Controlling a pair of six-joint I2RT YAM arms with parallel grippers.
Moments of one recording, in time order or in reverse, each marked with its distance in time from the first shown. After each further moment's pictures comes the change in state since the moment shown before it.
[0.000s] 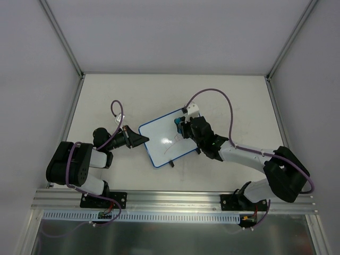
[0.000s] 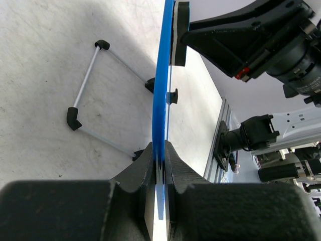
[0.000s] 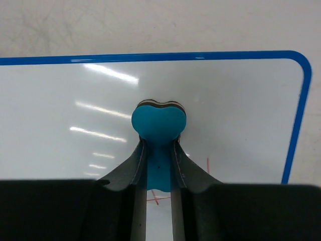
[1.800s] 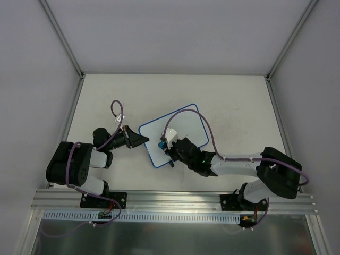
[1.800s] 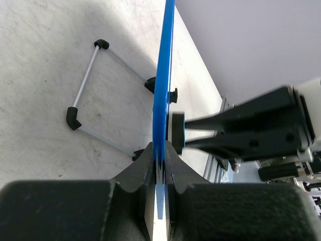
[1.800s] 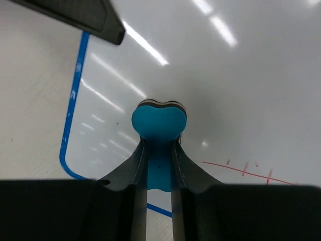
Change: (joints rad) left arm -0.001 0.000 0.000 0.002 0.004 0.000; right arm 0.272 0.040 -0.089 0.069 -0.013 -0.135
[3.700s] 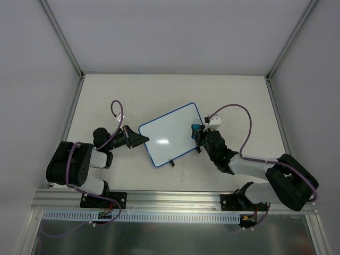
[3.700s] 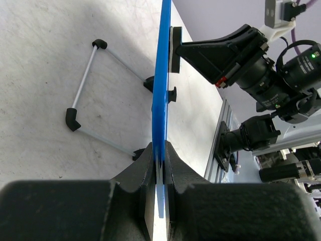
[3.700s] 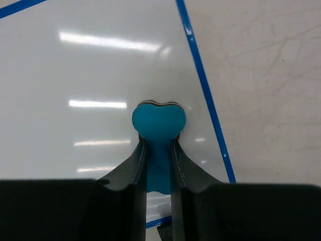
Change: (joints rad) left arm 0.000 0.000 0.000 0.003 -0.006 0.002; right arm -0.341 -0.148 -0.257 0.218 0.166 0.312
